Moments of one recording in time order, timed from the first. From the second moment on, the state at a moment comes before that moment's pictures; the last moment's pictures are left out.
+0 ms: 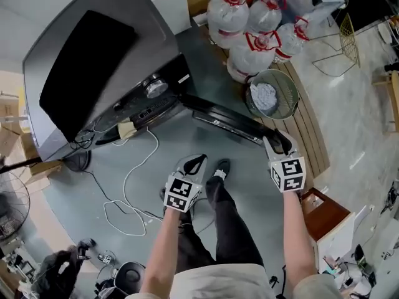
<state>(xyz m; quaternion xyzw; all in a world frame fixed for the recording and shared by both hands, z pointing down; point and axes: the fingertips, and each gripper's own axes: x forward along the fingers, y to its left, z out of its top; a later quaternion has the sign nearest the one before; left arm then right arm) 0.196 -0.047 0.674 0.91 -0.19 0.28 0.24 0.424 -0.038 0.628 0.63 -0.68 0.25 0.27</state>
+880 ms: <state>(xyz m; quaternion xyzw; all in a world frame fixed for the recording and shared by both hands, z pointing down) 0.137 -0.111 0.586 0.87 -0.33 0.27 0.25 0.505 -0.168 0.635 0.70 -0.59 0.32 0.24</state>
